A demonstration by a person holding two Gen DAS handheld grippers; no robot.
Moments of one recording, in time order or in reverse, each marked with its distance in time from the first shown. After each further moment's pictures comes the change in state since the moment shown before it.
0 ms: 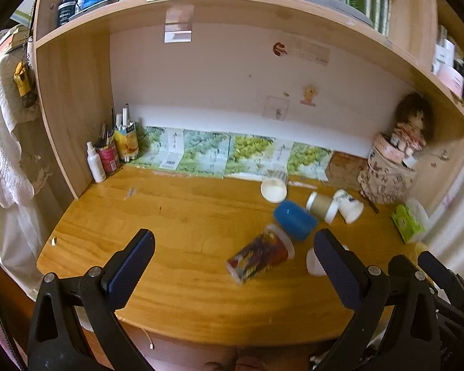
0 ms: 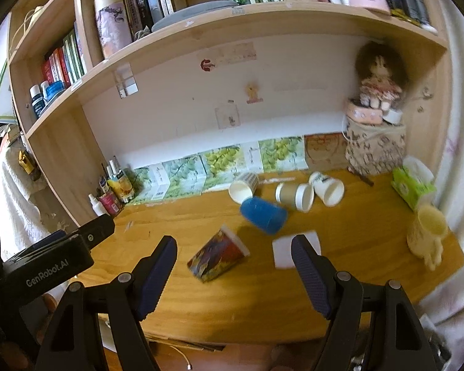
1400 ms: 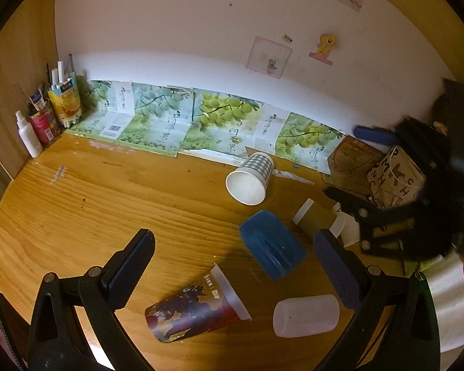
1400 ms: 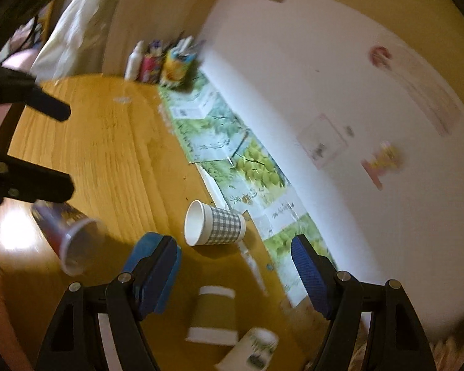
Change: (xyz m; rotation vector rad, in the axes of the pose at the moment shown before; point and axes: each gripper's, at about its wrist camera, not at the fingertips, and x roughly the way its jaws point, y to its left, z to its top) left arm 0.186 -0.068 0.044 -0.100 0.245 -0.046; right arm 0.268 -0.020 0.119 -1.196 0.117 0.252
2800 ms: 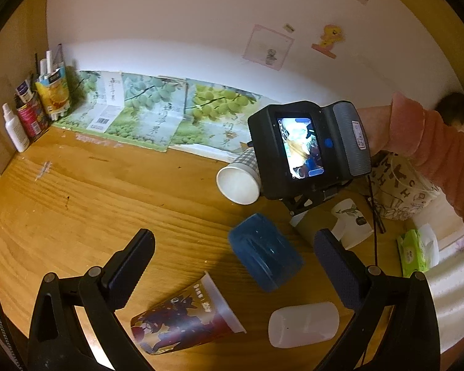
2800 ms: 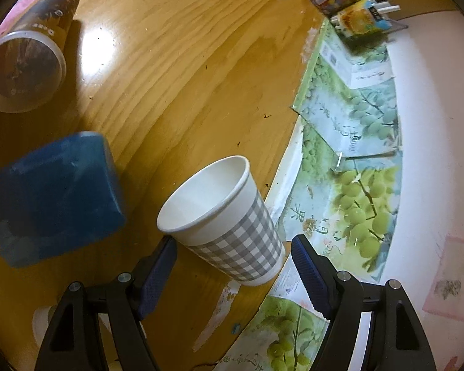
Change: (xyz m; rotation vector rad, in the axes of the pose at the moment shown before) left arm 0.025 -0.001 0.003 -0.017 0.021 -0.019; right arm 0.179 0.028 0.000 -0.799 0.176 0.267
